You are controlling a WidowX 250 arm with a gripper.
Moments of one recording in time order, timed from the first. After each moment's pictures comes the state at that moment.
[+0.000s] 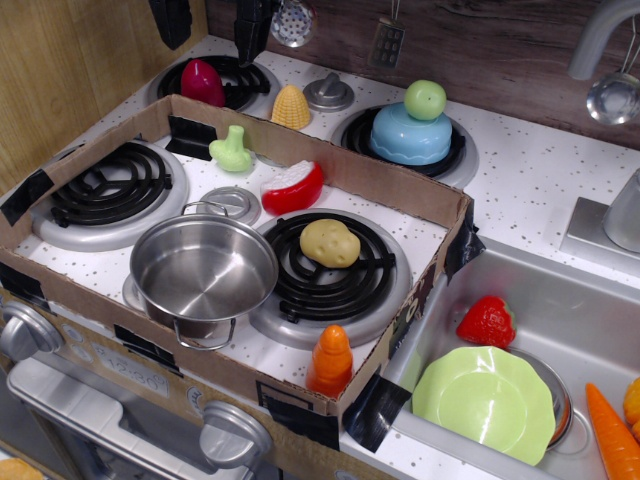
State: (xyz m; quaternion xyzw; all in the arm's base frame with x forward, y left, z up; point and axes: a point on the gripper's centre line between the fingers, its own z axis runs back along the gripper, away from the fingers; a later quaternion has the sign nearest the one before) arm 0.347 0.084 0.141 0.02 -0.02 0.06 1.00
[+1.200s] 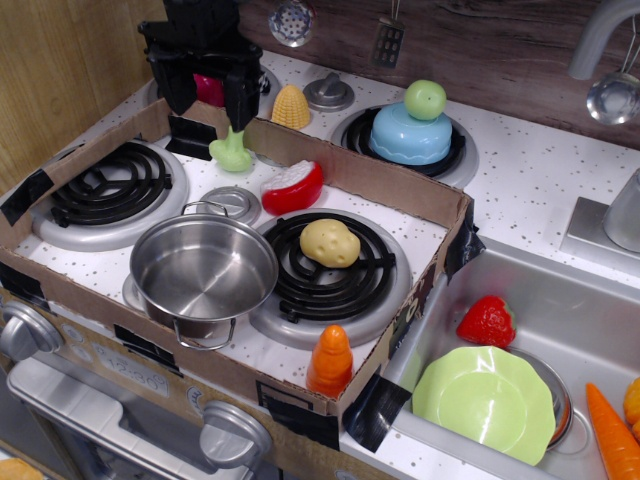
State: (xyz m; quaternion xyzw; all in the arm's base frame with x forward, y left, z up) arm 0.357 0.098 0.075 -0.01 -0.07 0.00 1.00
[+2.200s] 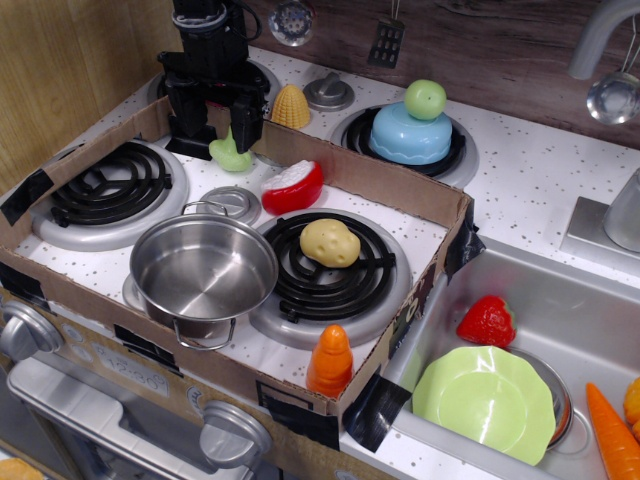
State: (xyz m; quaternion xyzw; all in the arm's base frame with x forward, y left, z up) arm 0.384 0.107 0.037 -0.01 -0.05 -0.02 1.00
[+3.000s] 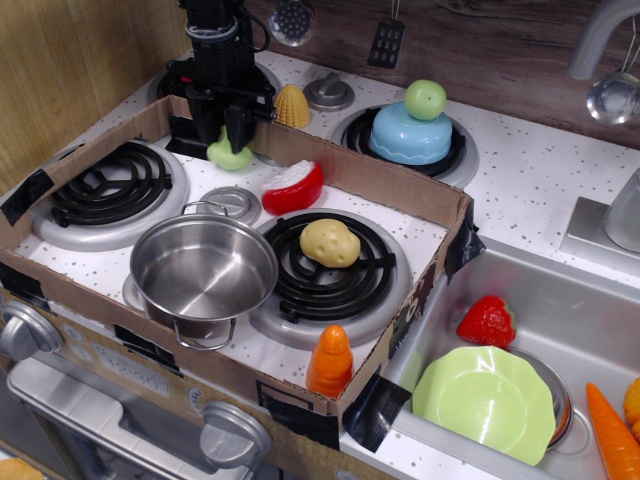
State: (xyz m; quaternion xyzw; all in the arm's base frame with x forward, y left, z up) arm 0.399 0.104 0.023 0.00 -0.06 0.00 1.00
